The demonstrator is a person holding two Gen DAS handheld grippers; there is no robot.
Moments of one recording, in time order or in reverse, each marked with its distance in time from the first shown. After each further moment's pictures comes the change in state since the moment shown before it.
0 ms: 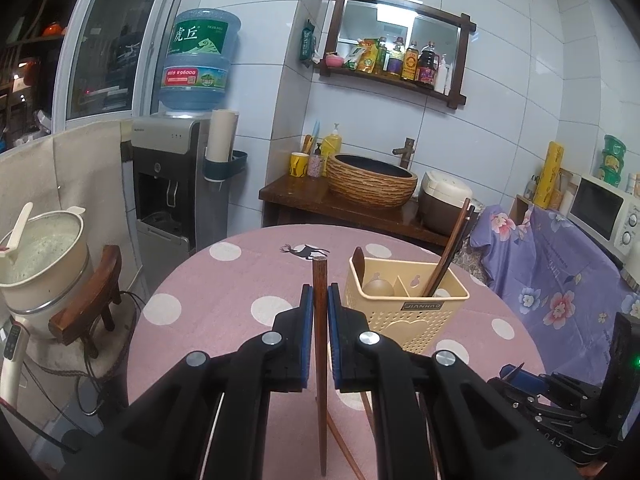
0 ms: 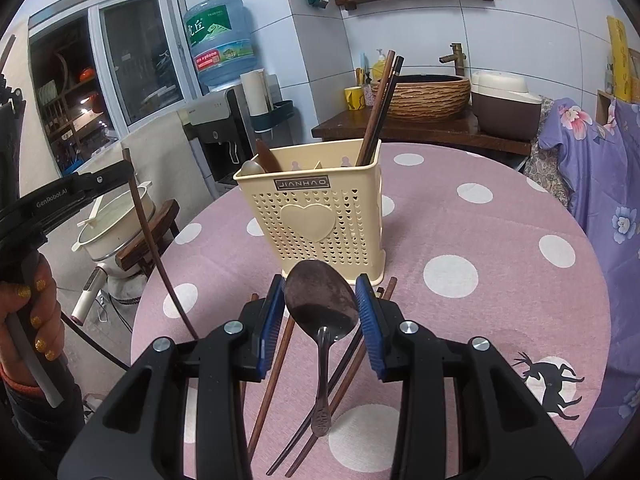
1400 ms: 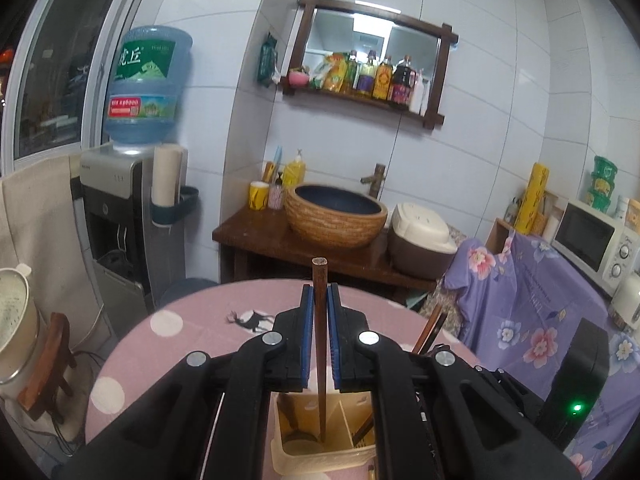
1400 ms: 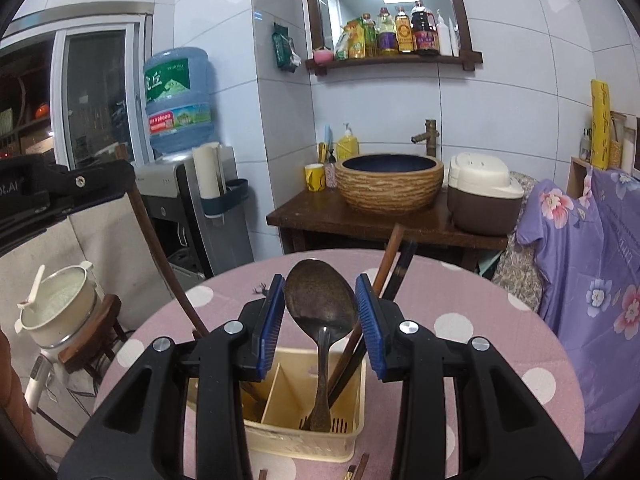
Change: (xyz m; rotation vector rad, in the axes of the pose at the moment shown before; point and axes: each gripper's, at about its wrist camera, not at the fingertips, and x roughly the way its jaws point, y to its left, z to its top) left arm 0.077 -0.057 0.100 0.015 -0.028 -0.094; right arm 0.067 0.011 0.145 -0.027 -0.231 -0.200
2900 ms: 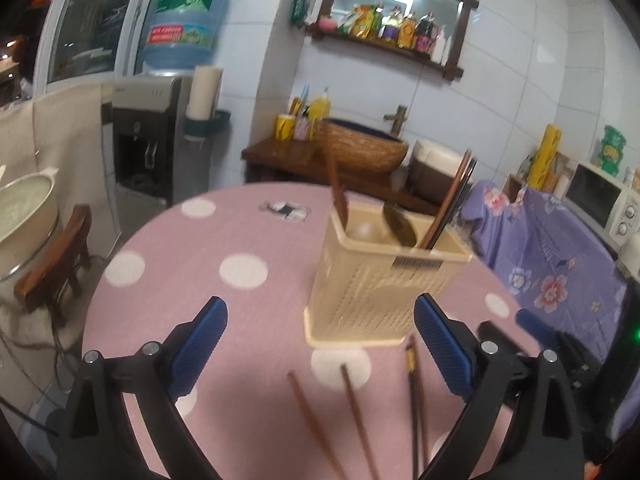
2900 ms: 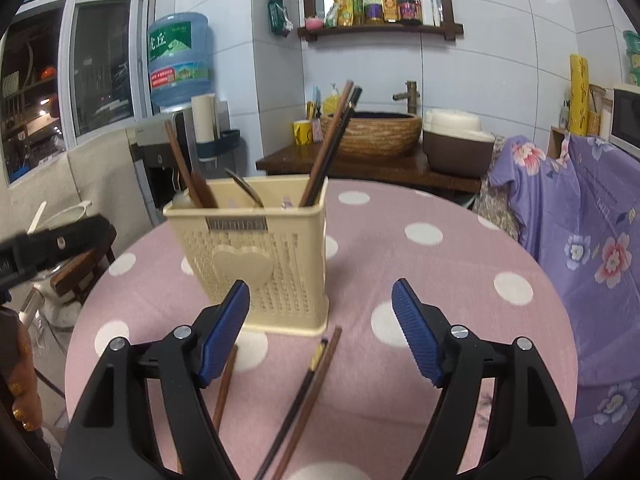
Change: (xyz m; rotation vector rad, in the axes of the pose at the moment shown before) left arm -0.040 0.041 -0.139 -0.057 0.164 0.063; right arm -0.067 -0.022 -0.124 -0.020 0.101 -0.046
